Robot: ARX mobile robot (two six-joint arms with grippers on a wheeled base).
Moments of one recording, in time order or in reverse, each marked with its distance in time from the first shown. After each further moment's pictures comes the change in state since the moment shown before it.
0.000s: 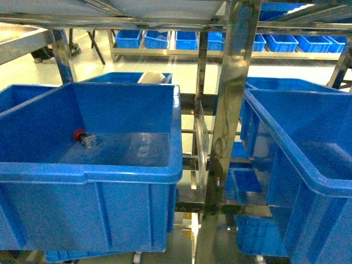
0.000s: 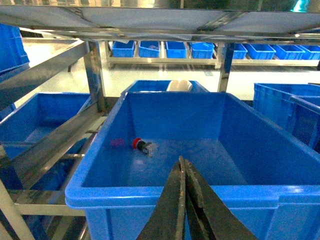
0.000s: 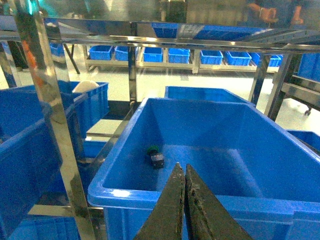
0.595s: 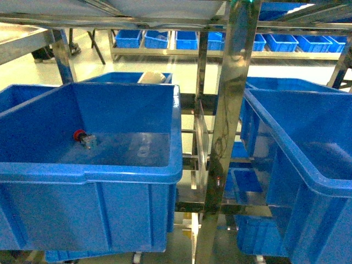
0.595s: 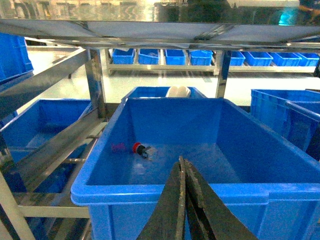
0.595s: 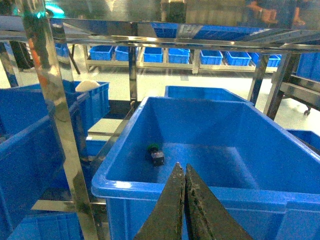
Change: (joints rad) left arm 0.000 -0.265 0.000 -0.249 0.002 0.000; right arm 0.000 -0.222 0.000 -0.222 0.000 0.000
